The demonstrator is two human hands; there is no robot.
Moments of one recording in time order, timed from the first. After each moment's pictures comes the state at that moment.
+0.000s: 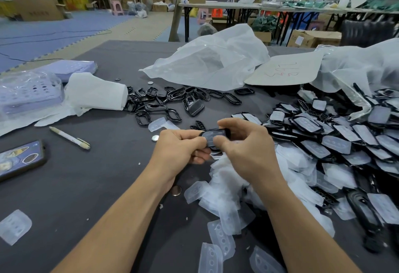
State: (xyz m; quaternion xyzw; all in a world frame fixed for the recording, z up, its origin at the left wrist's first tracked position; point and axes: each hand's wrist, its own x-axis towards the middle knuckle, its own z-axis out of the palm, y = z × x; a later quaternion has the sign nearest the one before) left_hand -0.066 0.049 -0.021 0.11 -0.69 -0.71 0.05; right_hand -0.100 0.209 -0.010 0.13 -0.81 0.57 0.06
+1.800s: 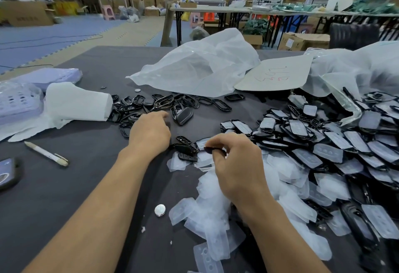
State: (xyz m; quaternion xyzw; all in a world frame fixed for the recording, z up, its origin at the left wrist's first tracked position) left_hand -0.156 -0.003 -0.023 0.18 -0.96 -0.19 0.12; right_hand -0.103 0.205 -0.015 0.17 -0.87 0.45 0.15
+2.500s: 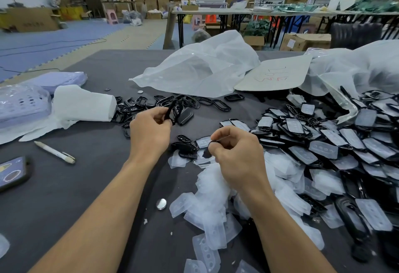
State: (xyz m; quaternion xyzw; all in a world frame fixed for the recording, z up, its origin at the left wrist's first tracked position) left_hand -0.130 0.014 -0.019 0.18 -0.82 -0.45 0.29; right_hand -0.104 0.212 -0.010 0.08 -0.80 0.60 0.05
